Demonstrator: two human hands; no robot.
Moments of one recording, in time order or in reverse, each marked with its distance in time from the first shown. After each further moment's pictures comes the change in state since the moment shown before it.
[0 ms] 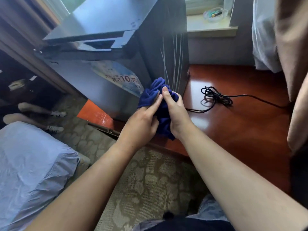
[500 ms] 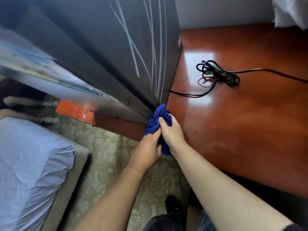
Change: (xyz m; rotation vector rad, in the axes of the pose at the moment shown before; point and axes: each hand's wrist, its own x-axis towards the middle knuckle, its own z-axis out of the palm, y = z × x) left_hand -0.013 -0.015 0.175 -0.148 -0.436 -0.357; right_hand 0.090 0.158 -0.109 -0.354 0.224 0.214
